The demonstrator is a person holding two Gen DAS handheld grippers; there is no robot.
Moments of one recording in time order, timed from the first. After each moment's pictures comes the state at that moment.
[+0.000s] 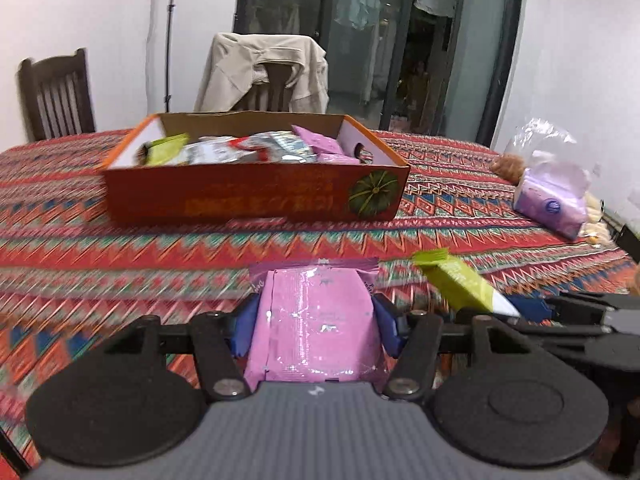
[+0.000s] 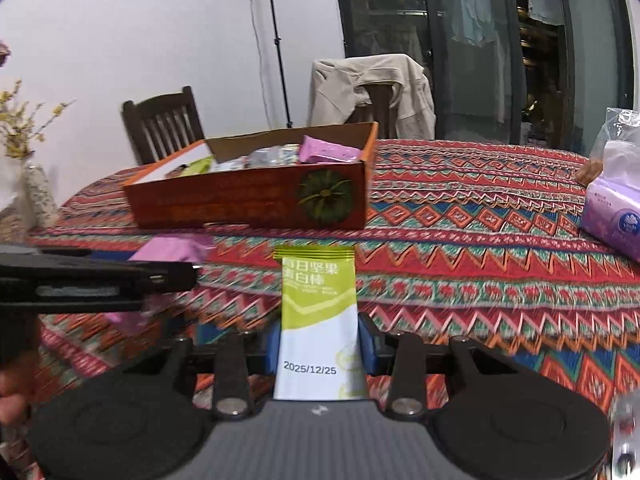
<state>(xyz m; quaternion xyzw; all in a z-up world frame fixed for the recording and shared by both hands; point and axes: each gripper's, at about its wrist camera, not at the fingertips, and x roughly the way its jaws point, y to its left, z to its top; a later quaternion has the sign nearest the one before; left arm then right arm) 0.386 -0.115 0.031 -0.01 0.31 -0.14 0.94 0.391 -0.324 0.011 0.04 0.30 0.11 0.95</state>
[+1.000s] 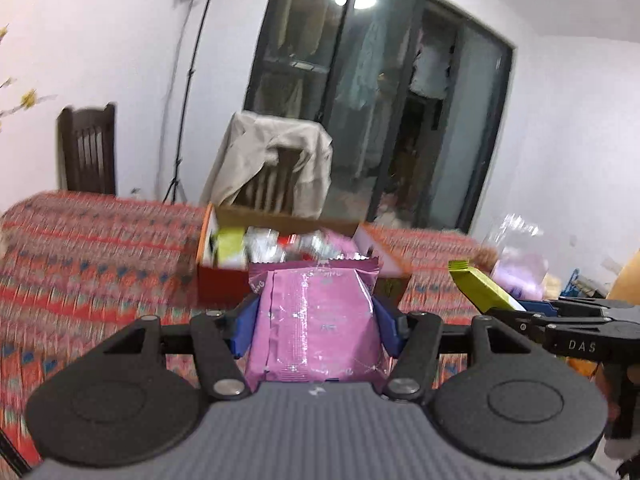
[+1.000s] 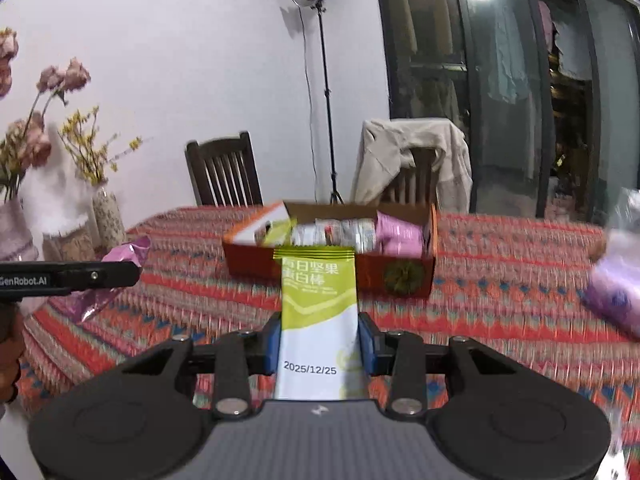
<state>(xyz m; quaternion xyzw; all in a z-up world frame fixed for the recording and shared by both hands) 0.336 -0.003 0.132 -0.06 0.20 -0.17 0.96 0.321 -0.277 0.111 0.02 0.23 0.16 0.96</state>
